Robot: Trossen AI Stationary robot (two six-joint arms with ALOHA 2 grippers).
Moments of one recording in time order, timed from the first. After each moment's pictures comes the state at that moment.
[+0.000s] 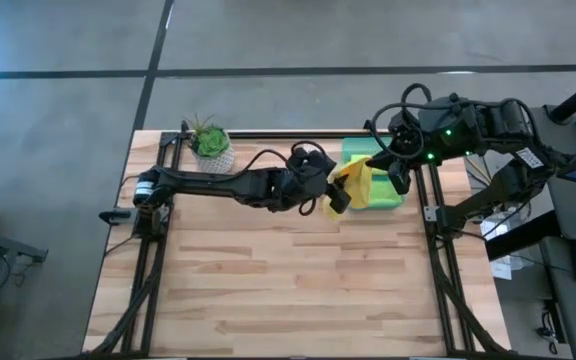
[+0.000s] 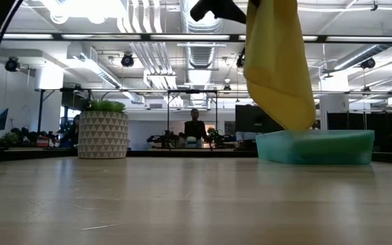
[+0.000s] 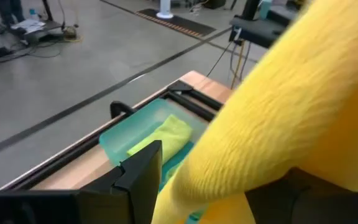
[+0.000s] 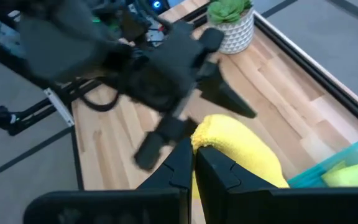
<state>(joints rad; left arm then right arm) -0.05 1.93 1.92 -0.39 -0.64 -0.41 -0.01 1.40 2.12 -1.40 0.07 0.48</state>
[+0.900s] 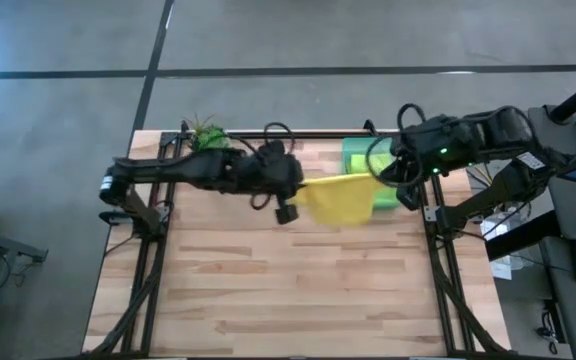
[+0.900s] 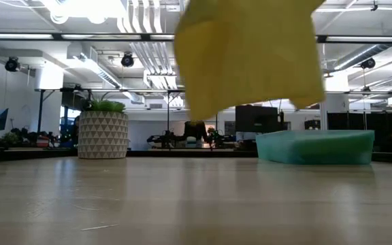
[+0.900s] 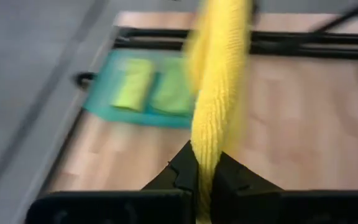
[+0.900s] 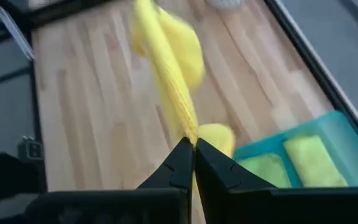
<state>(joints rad) -0.04 1.67 1.91 -0.87 -0.27 -0.07 0.06 1.37 2.05 -1.55 0.12 0.36</state>
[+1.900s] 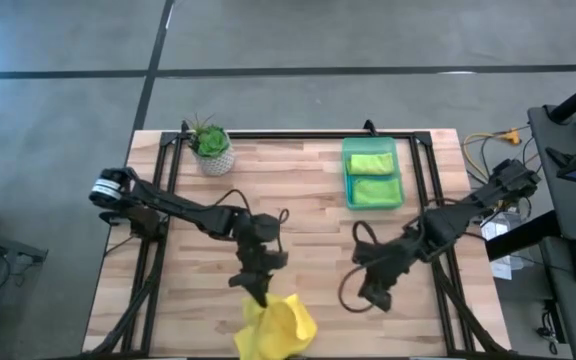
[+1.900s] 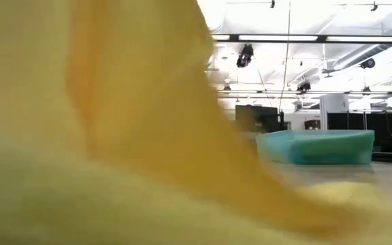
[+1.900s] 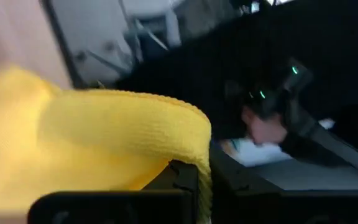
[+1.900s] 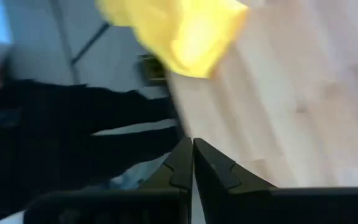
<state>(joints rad) -0.21 1.62 1.08 0.09 1.01 -0.67 0.55 1.38 1.29 -0.77 -0.16 1.07</state>
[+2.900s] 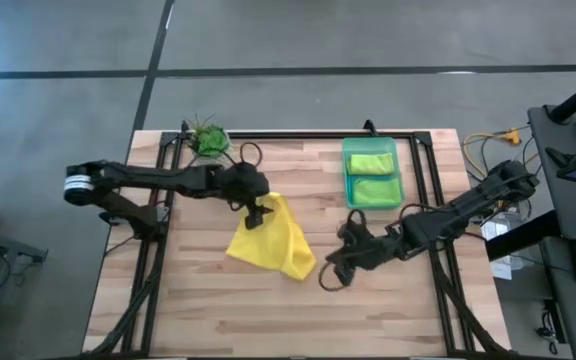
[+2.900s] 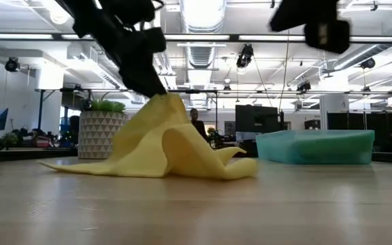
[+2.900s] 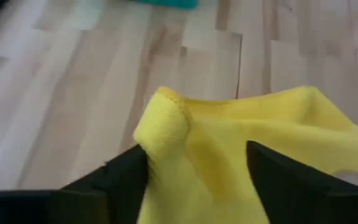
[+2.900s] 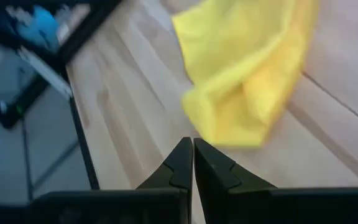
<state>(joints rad) 0.17 1.36 0.89 -0.29 0.04 -0.04 0.45 1.40 1.00 -0.35 0.31 1.05</state>
